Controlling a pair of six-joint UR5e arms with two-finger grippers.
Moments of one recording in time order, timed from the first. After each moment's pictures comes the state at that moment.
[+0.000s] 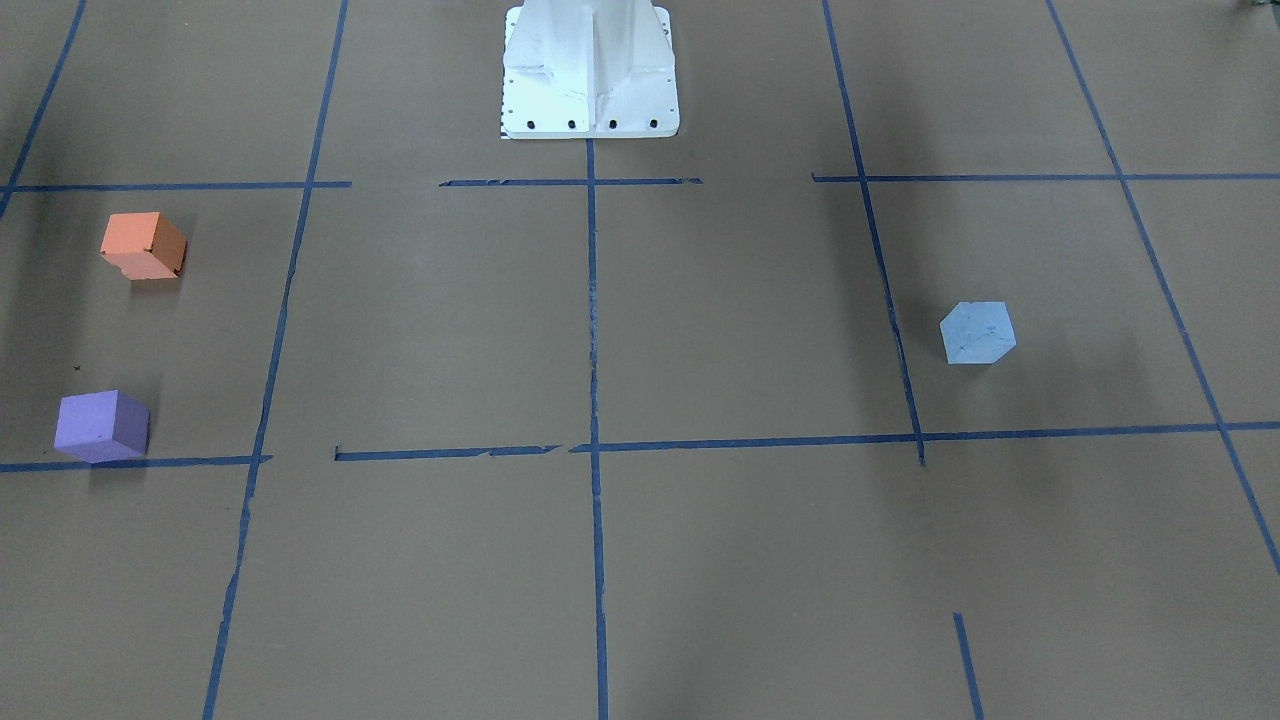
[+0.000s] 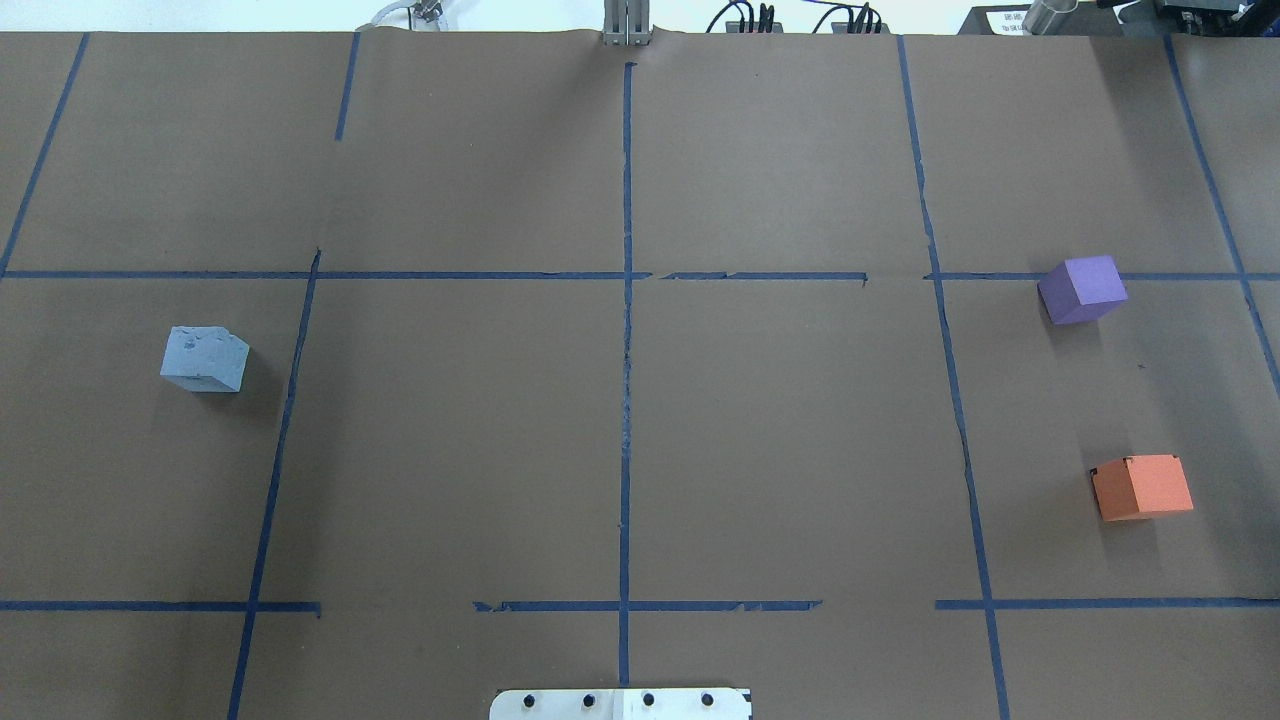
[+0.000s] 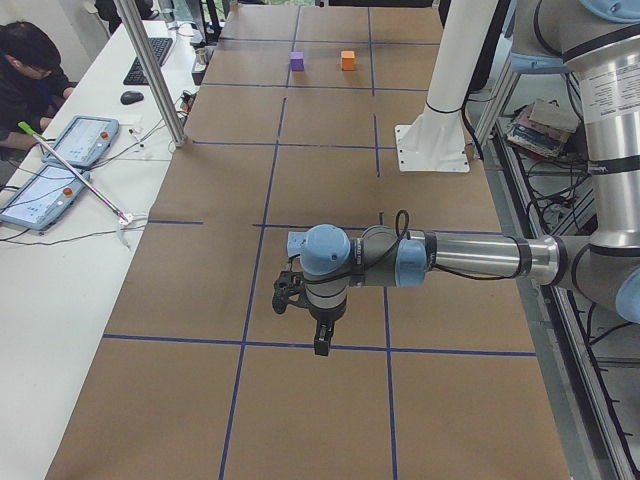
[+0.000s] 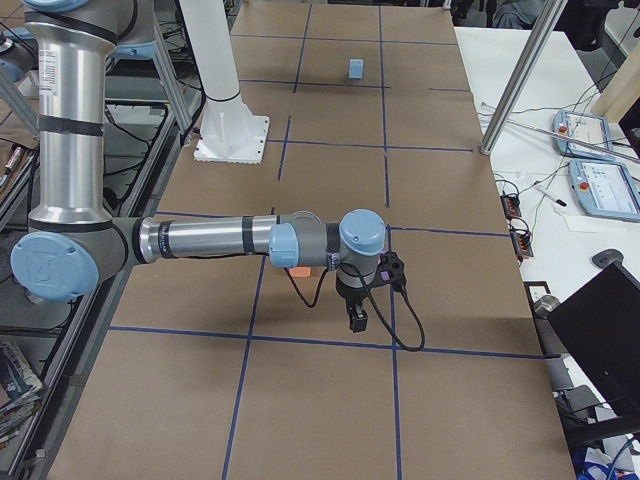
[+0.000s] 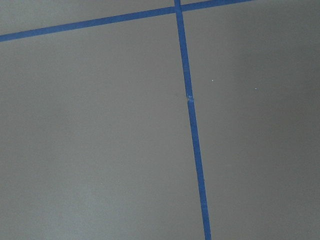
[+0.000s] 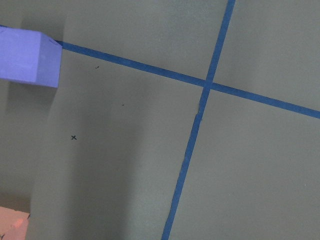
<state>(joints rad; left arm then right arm) -1.56 -1.31 -1.88 -1.52 -2.31 0.15 1.50 -1.66 1.75 -1.60 2.31 -0.17</state>
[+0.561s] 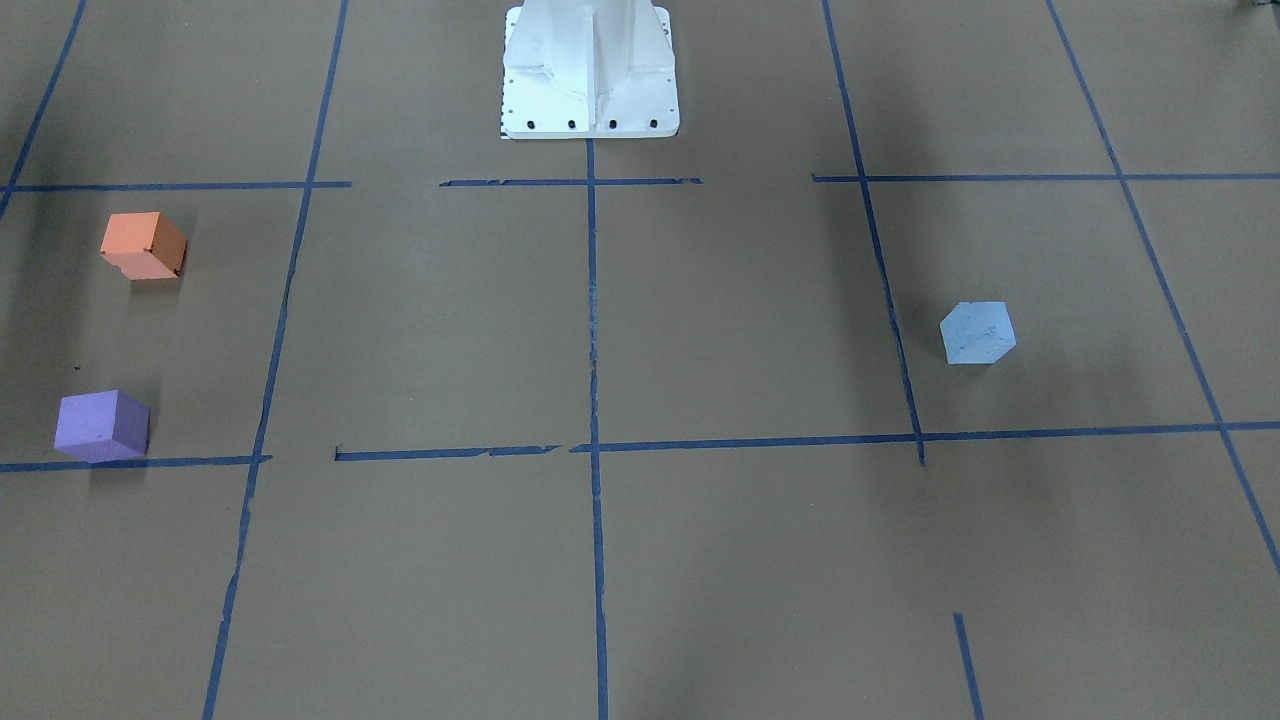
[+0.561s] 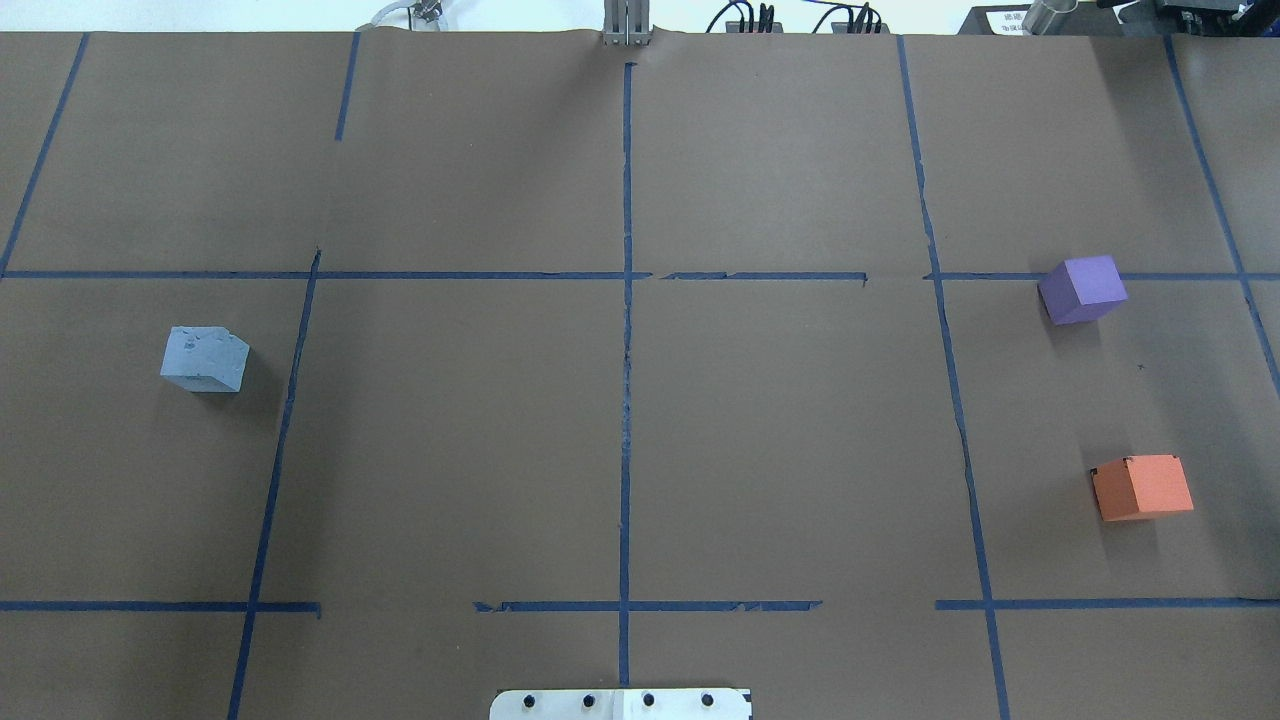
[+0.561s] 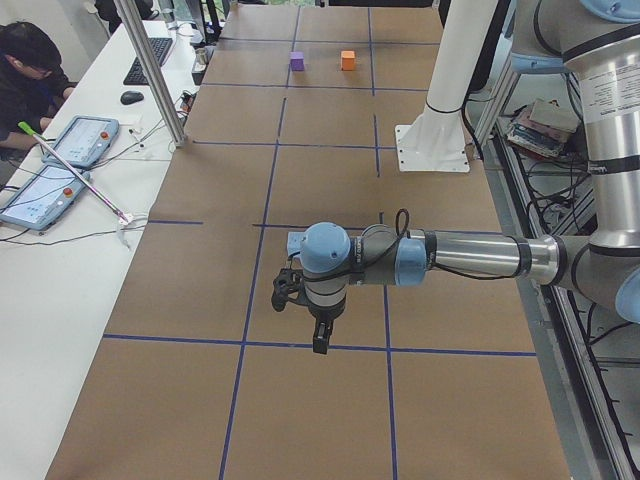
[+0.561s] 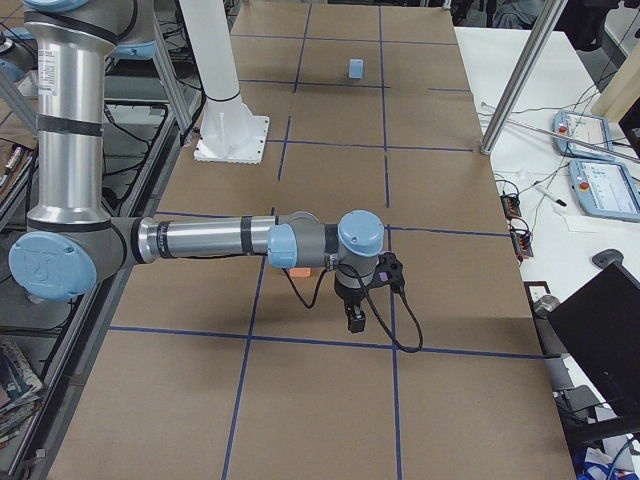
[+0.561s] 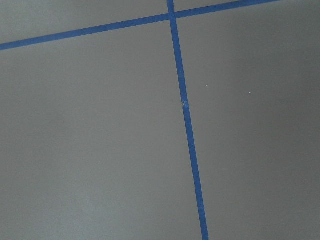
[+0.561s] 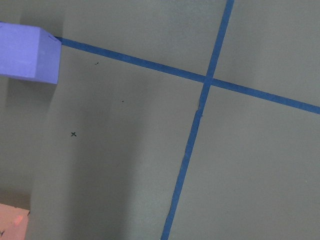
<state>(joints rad) -1.55 -1.33 -1.89 -1.53 -2.31 0.14 1.50 -1.67 1.76 -1.60 2.31 -0.17</state>
